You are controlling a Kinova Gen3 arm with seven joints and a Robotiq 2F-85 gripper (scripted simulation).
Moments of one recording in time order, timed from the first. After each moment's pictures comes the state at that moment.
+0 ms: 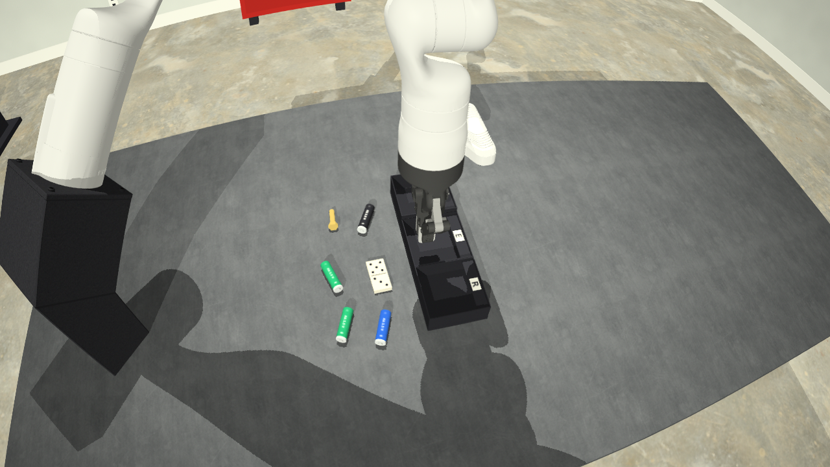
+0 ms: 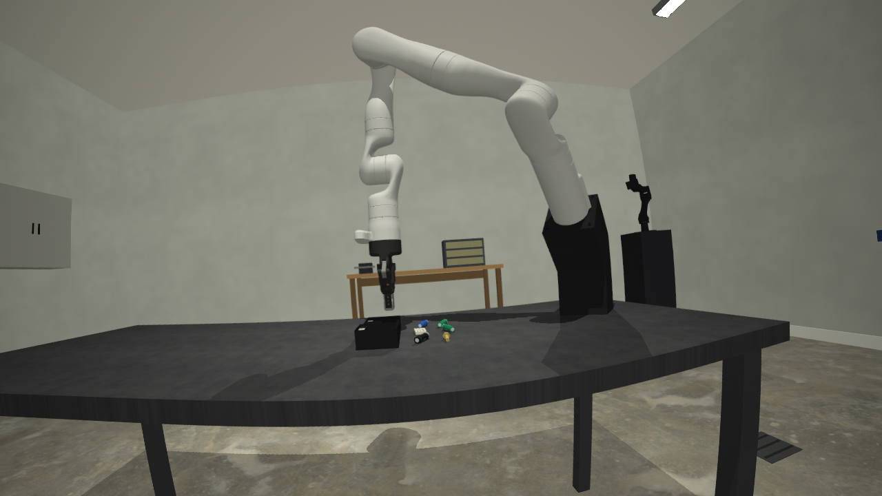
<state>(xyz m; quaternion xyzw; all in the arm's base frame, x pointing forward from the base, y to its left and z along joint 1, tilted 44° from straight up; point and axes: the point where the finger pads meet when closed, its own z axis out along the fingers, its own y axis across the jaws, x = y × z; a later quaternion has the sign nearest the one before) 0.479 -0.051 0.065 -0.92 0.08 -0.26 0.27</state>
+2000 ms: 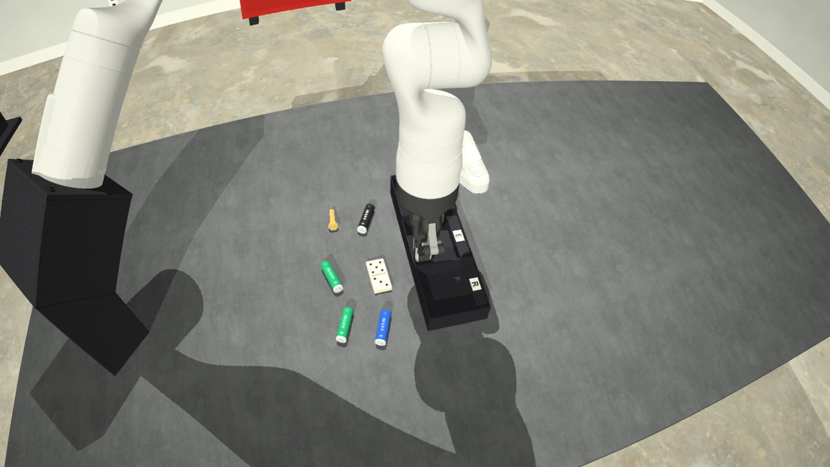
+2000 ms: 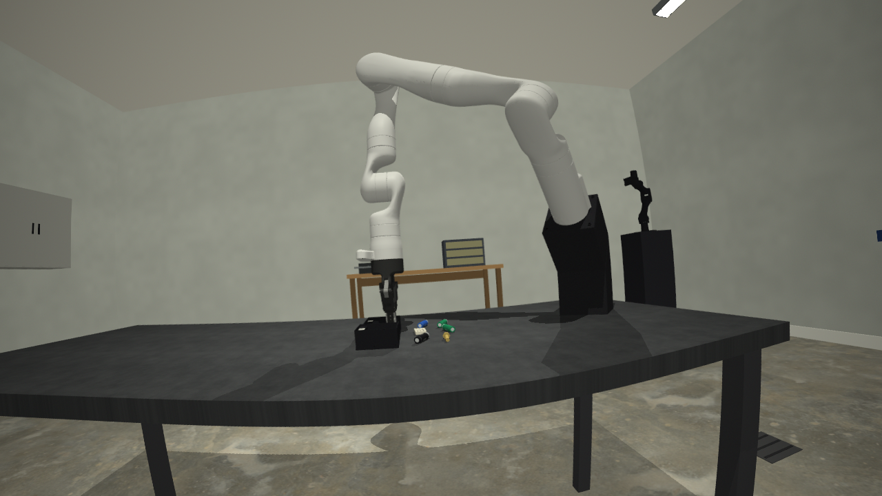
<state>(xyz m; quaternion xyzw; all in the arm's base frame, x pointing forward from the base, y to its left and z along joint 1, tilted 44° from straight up) 0.500 -0.030 0.034 -0.92 0.08 -0.26 0.28</state>
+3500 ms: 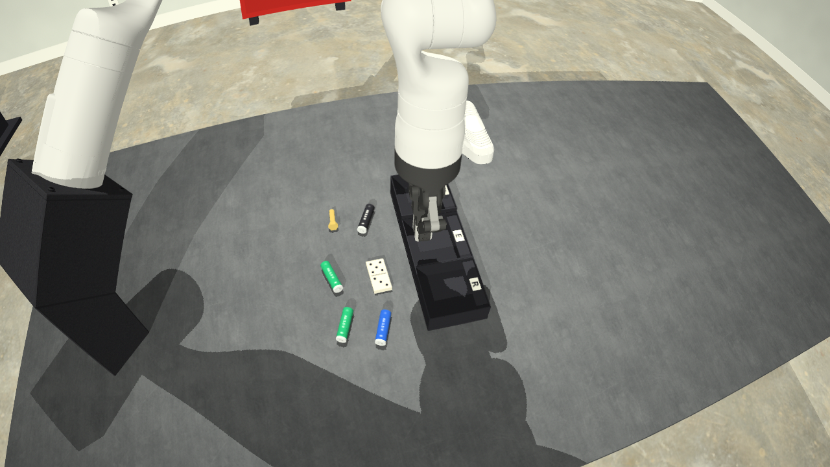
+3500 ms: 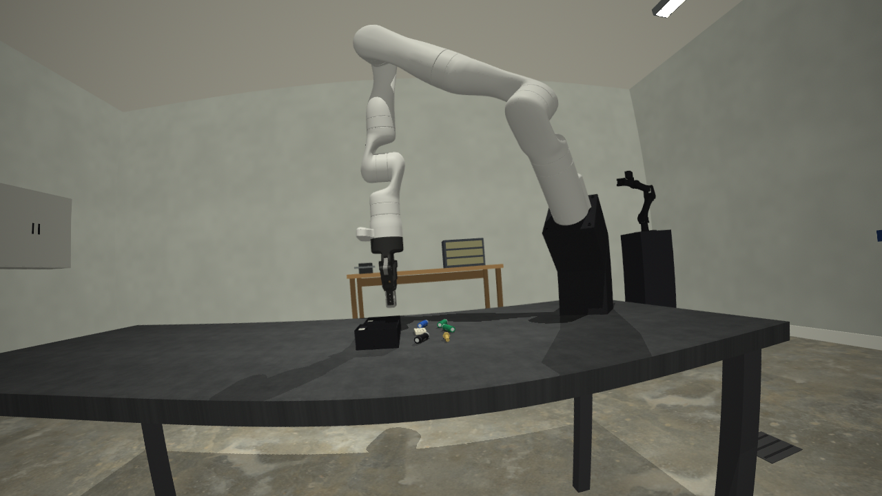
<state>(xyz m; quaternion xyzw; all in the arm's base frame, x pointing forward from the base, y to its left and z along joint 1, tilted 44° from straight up) 0.472 -0.054 0.067 -0.92 0.08 -0.26 0.28</state>
